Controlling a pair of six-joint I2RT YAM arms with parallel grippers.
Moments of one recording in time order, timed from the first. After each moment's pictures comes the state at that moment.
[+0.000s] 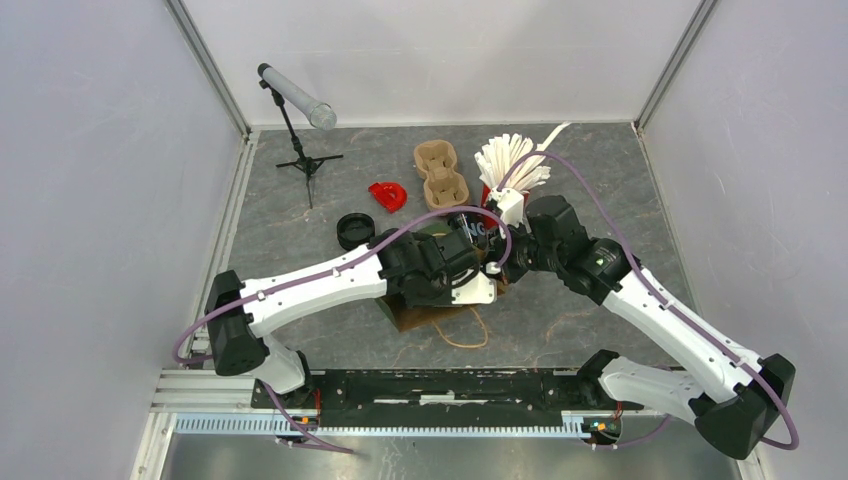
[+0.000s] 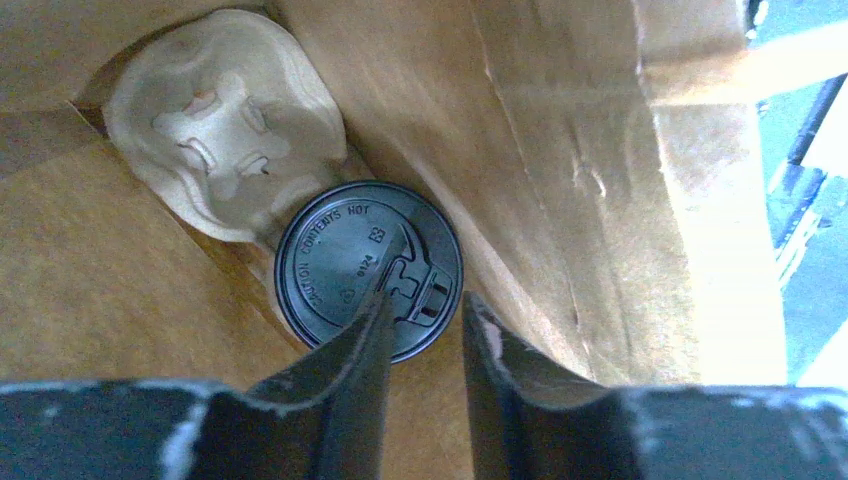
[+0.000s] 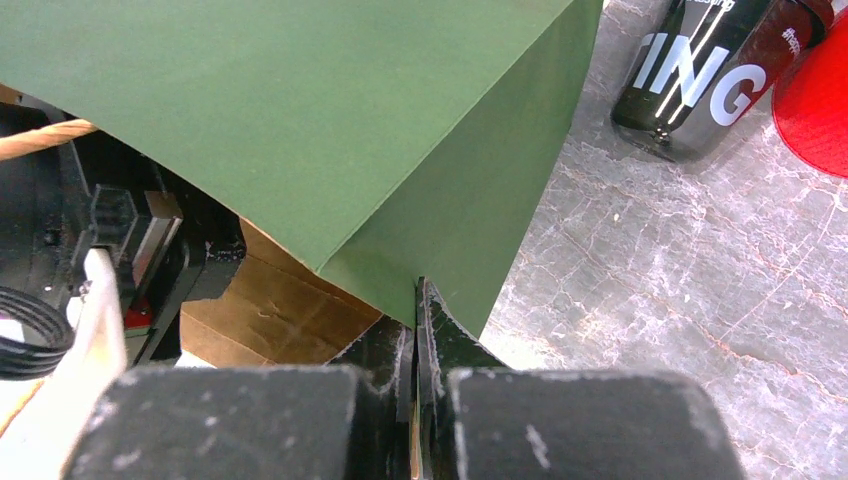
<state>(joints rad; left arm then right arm) -1.15 1.55 1.44 -1.12 -0.14 0.49 0.70 1.04 1.00 -0.60 -0.29 0.18</state>
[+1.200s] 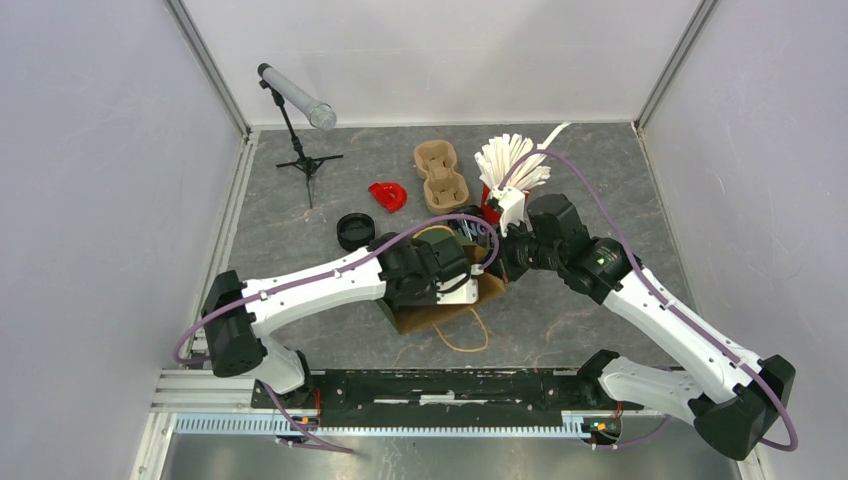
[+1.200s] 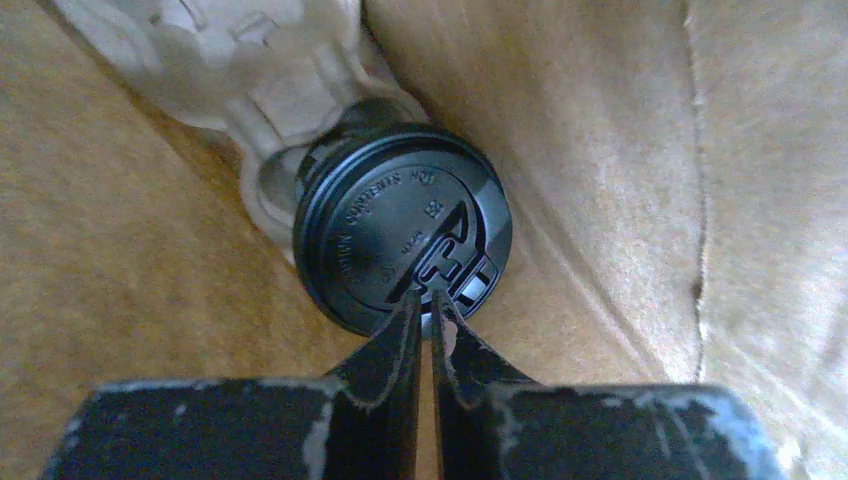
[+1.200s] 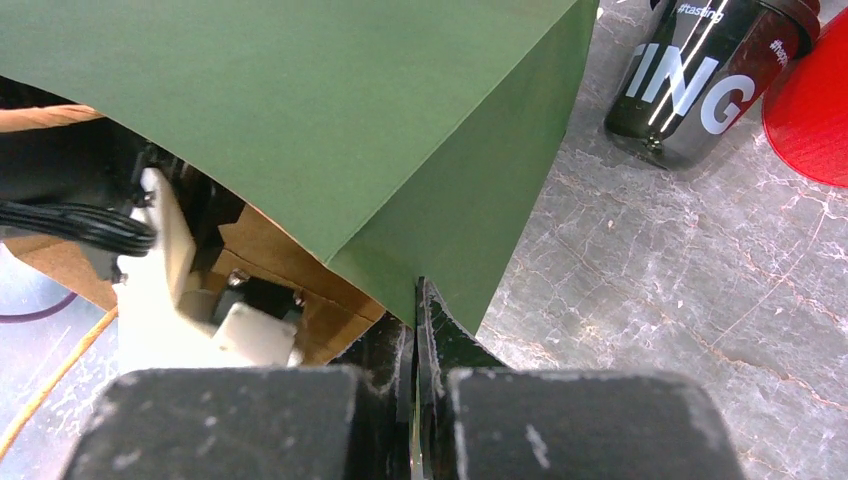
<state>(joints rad) -1.13 1.53 1.33 -1.18 -0.30 0.46 0.68 1.04 1.00 -0.59 -0.30 0.16</state>
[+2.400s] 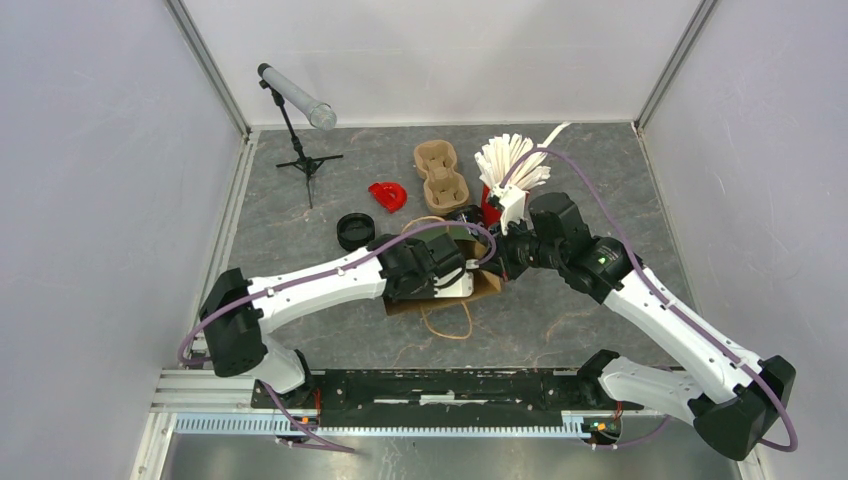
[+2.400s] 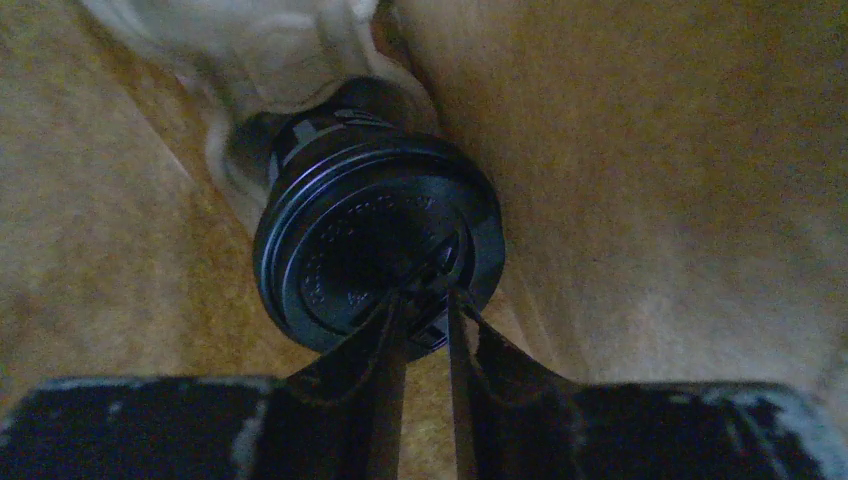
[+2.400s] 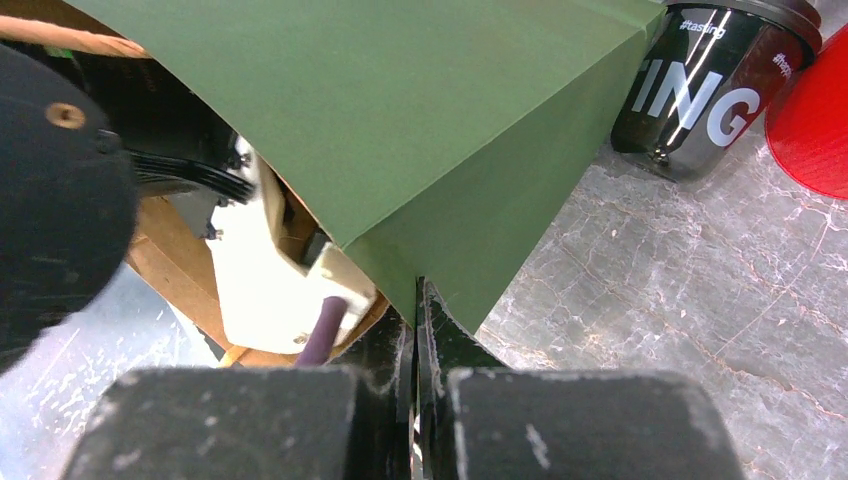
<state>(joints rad) -1.08 1.53 1.22 -1.01 -0.36 0.52 0.68 1.04 1.00 -0.58 -0.31 0.16</state>
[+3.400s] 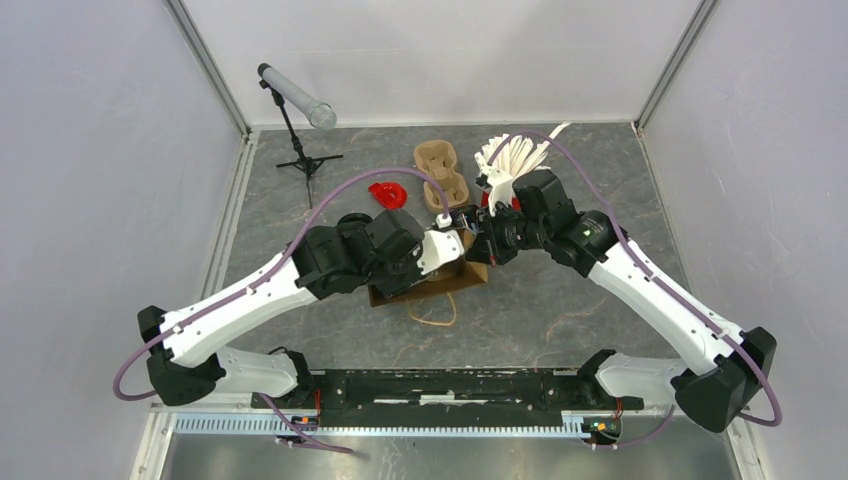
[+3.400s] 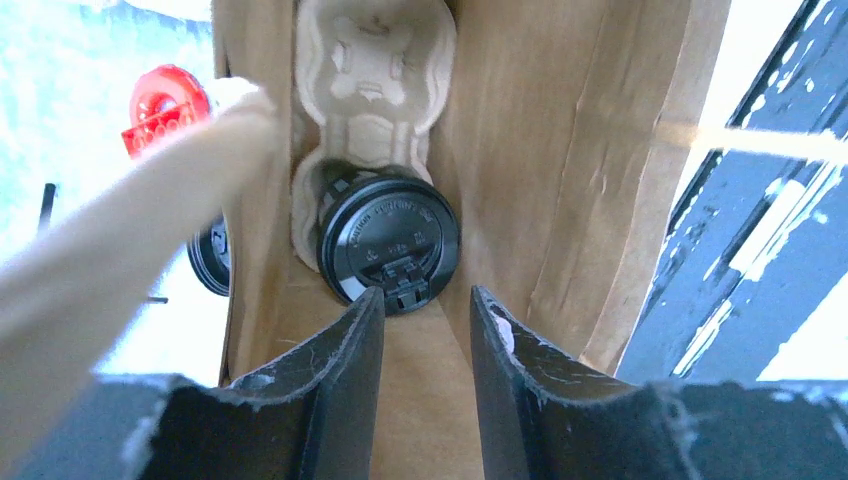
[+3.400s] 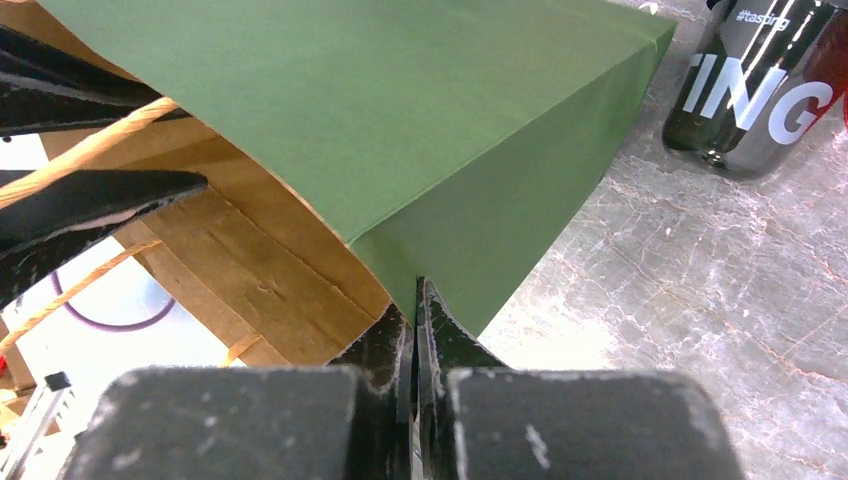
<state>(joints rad) -1.07 1.25 1.38 -1.06 -0.18 0.26 0.67 1.19 1.17 -0.67 -0.37 0.27</state>
